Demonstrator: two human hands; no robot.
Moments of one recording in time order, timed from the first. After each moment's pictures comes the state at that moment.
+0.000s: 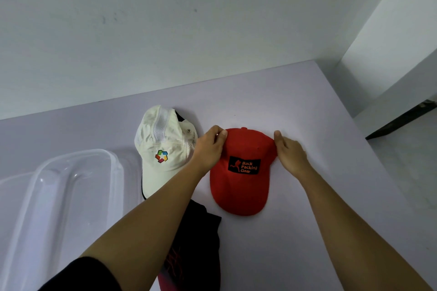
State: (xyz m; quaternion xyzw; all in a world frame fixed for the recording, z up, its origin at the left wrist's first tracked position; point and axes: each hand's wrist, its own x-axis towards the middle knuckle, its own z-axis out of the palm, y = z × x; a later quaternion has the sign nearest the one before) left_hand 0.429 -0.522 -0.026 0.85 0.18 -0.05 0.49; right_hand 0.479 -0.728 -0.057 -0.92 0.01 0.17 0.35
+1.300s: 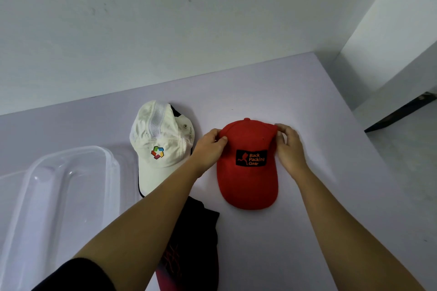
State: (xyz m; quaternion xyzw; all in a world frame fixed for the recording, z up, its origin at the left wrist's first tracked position) left_hand 0.424 -0.525 -0.026 0.79 0.22 -0.18 0.54; right_hand 0.473 -0.728 -0.072 -0.84 0.05 0.10 0.53
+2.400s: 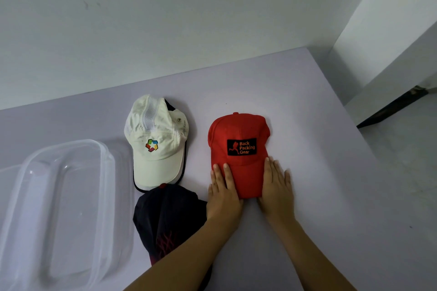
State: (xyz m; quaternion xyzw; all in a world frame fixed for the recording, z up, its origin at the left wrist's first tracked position) left_hand 0.318 -0.610 -0.088 0.95 0.14 -0.16 0.23; right_hand 0.359 -0.738 -0.118 -0.98 -0.11 0.07 0.15
